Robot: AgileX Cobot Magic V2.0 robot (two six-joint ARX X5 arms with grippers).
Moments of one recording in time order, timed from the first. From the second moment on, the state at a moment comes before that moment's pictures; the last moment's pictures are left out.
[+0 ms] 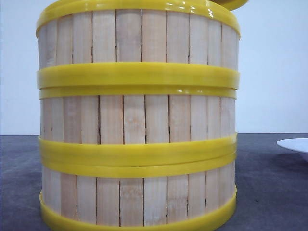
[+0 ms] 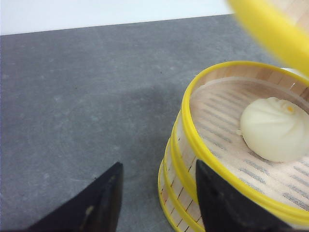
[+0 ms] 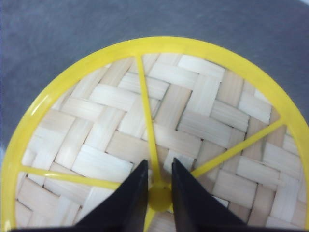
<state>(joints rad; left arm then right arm) -0.53 0.47 0.83 -0.74 -0.02 -0.12 0.85 1.43 1.72 -1.03 -0.01 0.10</state>
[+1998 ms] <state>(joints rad) -0.53 0.47 0.83 -0.74 -0.02 -0.12 0.97 1.59 1.72 -1.11 0.04 0.10</state>
